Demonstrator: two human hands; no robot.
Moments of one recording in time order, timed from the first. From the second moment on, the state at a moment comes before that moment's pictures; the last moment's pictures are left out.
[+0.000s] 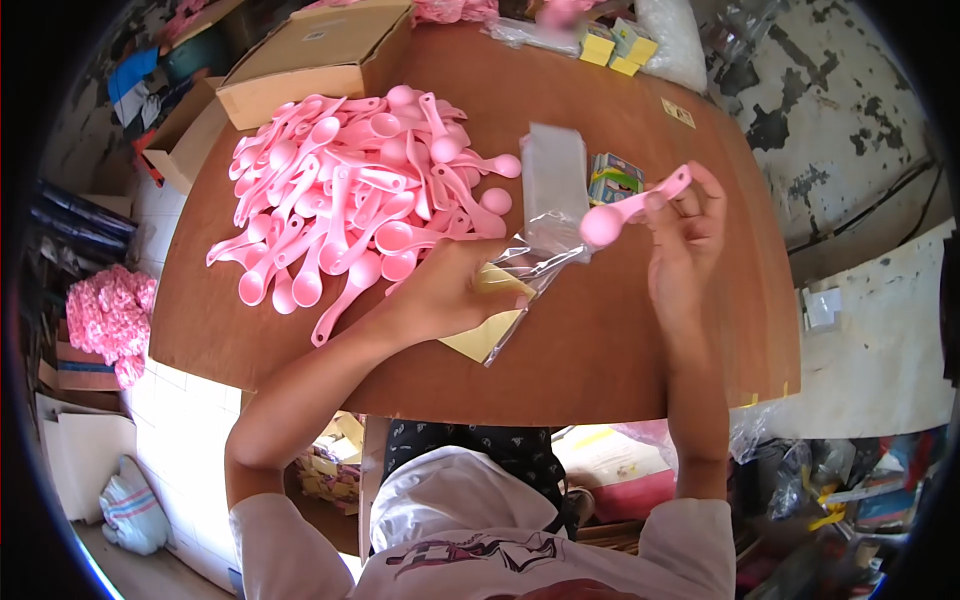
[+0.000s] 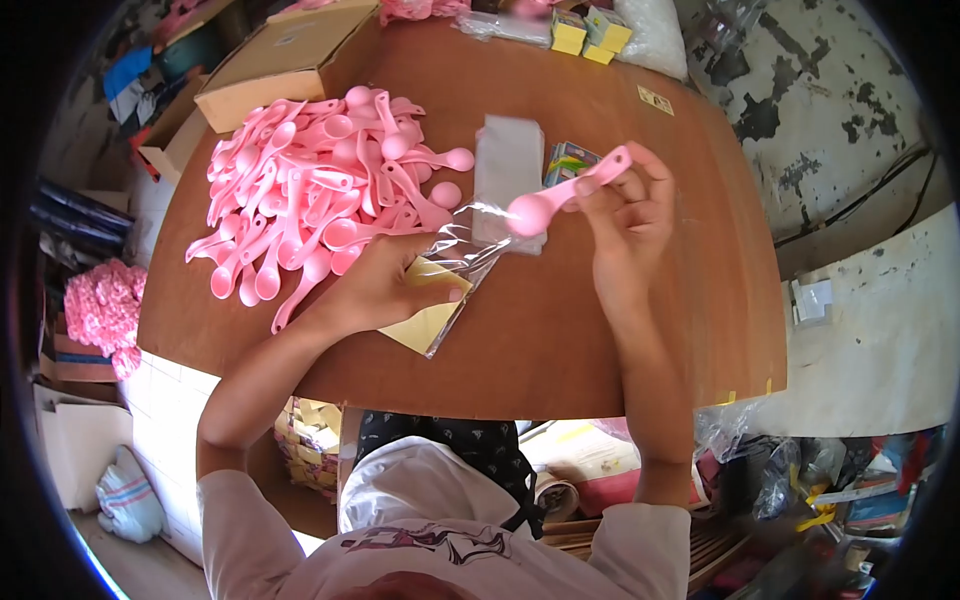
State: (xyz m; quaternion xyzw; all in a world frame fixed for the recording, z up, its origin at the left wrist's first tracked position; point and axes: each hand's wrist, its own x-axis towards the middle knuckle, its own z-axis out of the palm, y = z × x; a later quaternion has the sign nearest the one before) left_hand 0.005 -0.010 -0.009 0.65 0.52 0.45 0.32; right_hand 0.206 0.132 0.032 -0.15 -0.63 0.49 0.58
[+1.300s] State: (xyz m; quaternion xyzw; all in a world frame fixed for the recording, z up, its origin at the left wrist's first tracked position) left_hand 0.007 -0.013 -0.003 0.66 0.52 0.42 0.35; right_hand 0.192 0.101 0.008 -0.16 -0.73 0.44 0.50
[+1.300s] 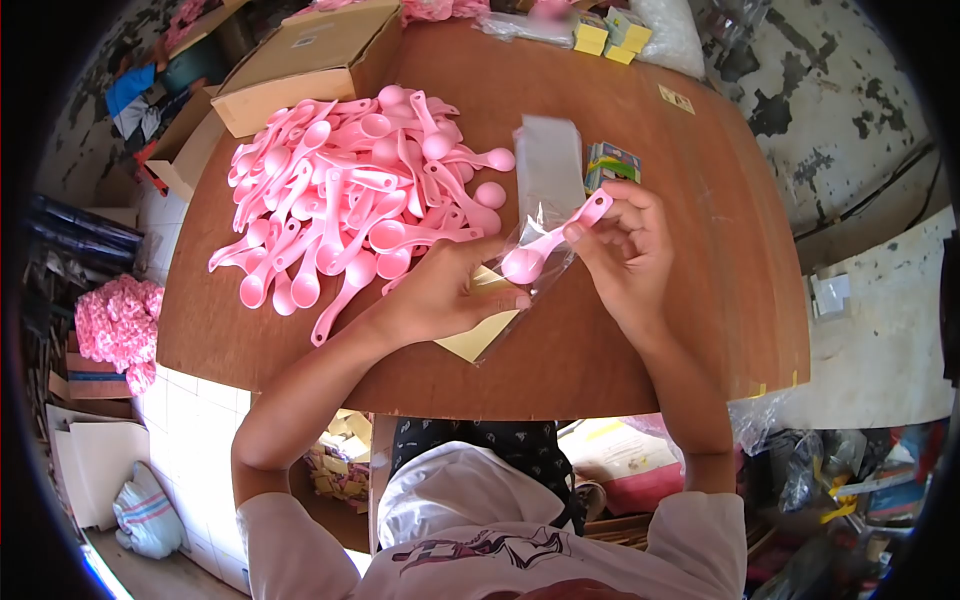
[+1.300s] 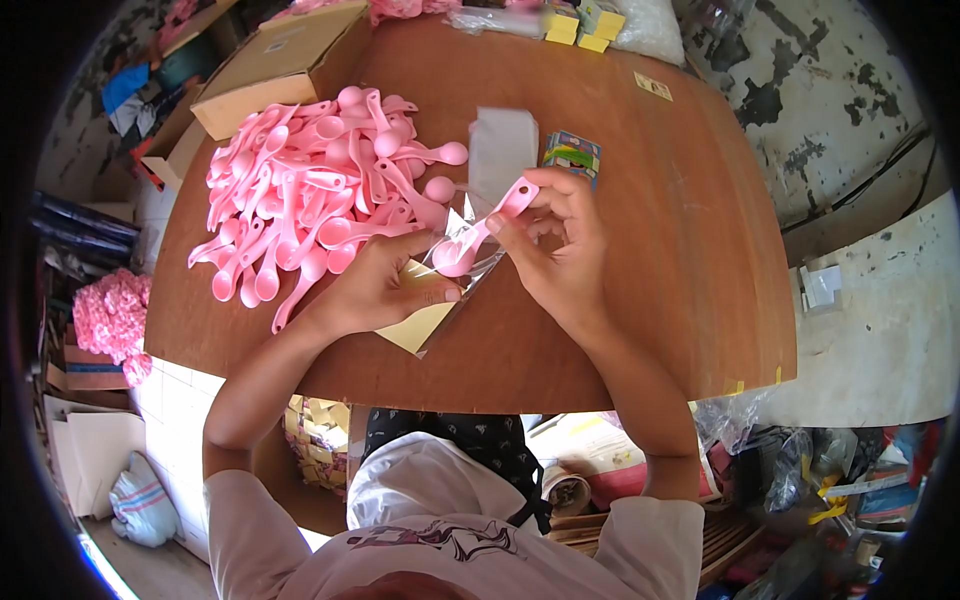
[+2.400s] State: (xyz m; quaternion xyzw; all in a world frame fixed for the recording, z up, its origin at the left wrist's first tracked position) left_hand 0.013 -0.017 -0.004 0.68 0.46 0.47 0.33; right_hand 0.194 0.102 0.033 -0.18 -0.66 0.62 0.39
